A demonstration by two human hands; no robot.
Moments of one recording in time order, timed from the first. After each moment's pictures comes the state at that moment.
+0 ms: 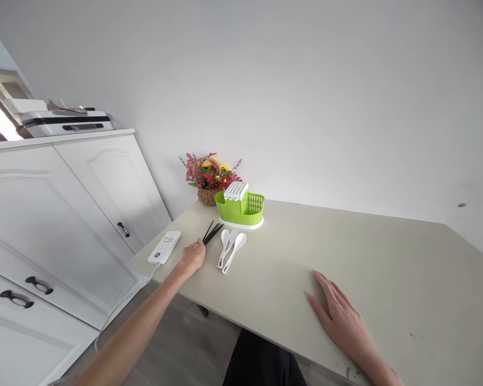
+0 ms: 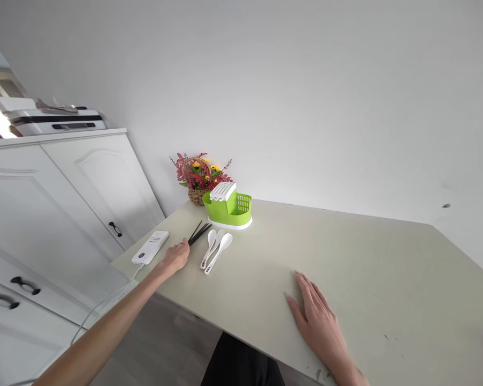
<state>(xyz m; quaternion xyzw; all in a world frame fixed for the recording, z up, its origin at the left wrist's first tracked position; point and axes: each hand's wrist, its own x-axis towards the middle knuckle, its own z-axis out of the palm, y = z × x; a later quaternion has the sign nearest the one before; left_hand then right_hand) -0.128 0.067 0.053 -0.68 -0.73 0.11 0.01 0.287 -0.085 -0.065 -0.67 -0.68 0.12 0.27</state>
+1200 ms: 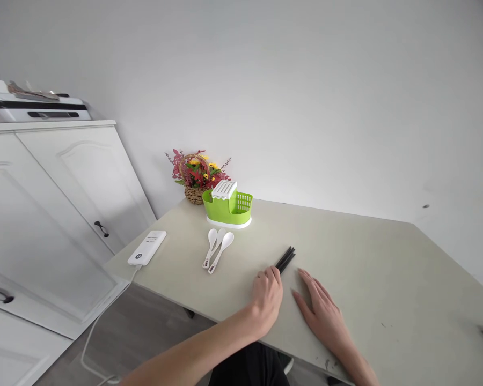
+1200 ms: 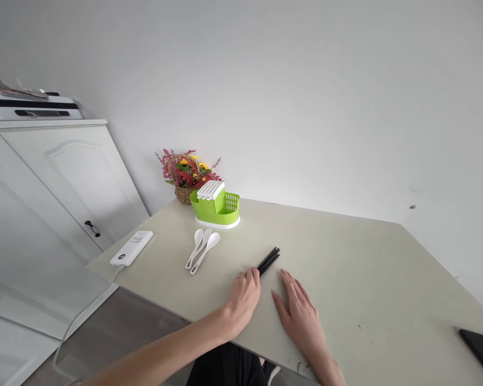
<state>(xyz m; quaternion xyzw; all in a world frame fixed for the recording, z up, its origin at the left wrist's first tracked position) 0.120 -0.041 0.011 -0.85 -0.50 0.04 0.13 0.285 -0.081 -0.066 -0.65 -0.69 0.08 0.32</state>
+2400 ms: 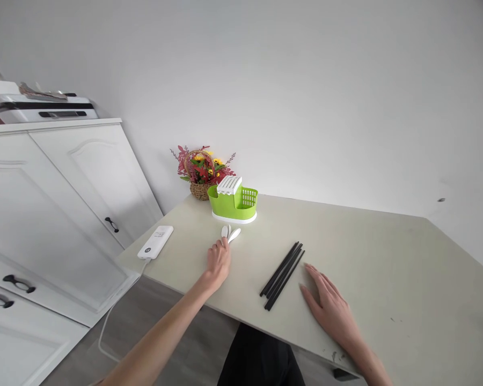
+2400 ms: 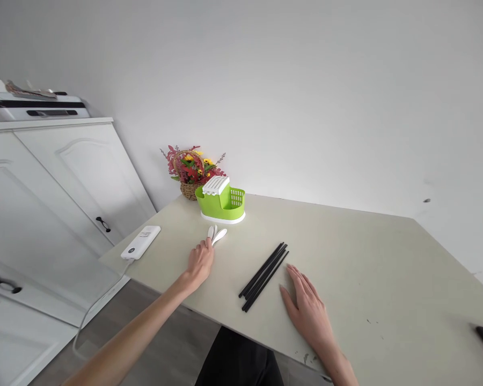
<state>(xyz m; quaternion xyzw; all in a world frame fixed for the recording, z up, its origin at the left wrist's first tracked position) -0.017 0.035 0.024 -0.71 -0.70 0.00 0.06 0.286 -0.086 -0.057 -0.66 -0.68 0.12 0.30</state>
